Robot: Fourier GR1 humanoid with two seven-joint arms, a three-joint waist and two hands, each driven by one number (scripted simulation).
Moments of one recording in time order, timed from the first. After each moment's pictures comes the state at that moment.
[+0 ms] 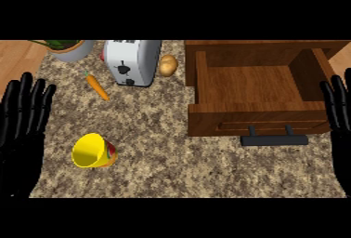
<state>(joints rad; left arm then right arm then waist) 0.00 0.09 0.00 -2.10 0.00 -0.01 0.00 -0.02 -0.11 -0.05 -2.10 -0.01 0.00 0.03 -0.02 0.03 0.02</state>
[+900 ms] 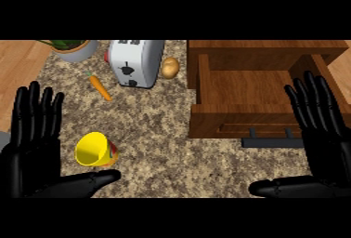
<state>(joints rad) 0.05 0.01 -0.09 -2.08 0.02 0.21 0.02 -0.04 -0.07 0.03 -2.06 -0.09 0.07 0.10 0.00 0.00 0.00</state>
